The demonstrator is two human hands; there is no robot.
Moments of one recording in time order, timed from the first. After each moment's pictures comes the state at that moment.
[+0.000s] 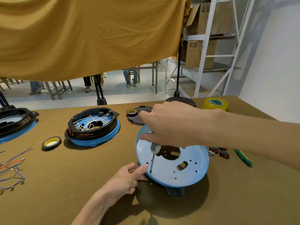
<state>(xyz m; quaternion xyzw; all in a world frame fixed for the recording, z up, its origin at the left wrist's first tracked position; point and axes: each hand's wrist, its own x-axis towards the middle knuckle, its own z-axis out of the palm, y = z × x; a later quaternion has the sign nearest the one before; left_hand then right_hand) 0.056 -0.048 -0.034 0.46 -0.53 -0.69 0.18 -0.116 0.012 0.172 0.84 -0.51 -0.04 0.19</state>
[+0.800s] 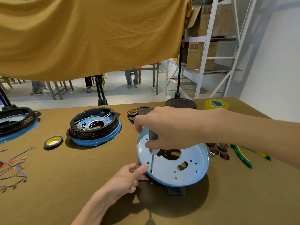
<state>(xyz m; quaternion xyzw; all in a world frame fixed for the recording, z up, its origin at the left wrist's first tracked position) 0.056 -0.046 -0.029 0.46 -0.53 -0.69 0.18 -0.116 0.011 0.176 0.87 -0.48 -0.02 0.05</state>
